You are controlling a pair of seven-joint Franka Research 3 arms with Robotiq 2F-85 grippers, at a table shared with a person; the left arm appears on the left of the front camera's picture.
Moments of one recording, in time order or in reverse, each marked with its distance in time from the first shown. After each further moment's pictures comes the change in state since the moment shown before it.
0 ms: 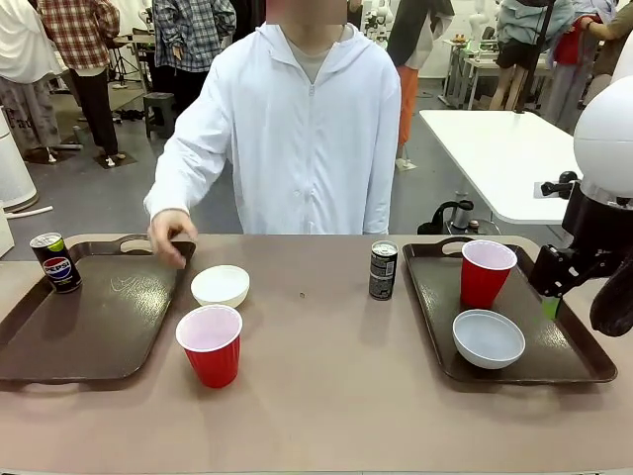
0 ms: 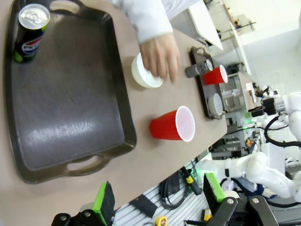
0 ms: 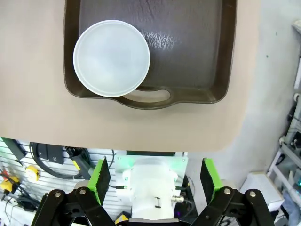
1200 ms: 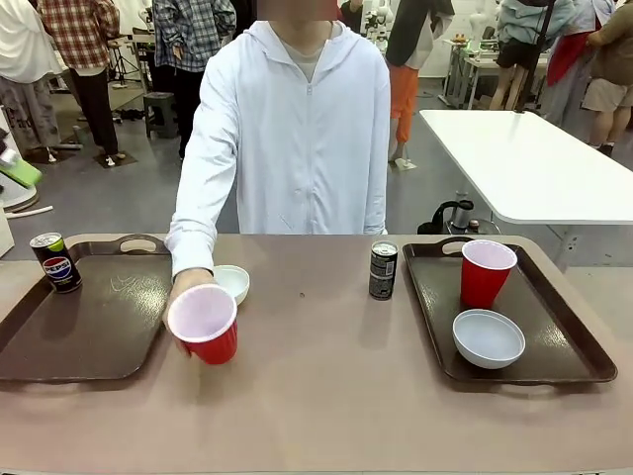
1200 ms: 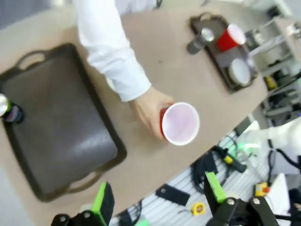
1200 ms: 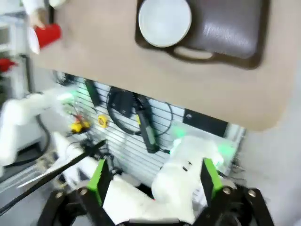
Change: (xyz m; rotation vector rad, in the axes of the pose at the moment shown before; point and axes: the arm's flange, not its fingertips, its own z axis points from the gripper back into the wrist) left arm 0.033 -0.220 -0.054 0.344 0.141 -0.375; right arm -0.072 -0.172 0.039 0.641 -0.006 0.052
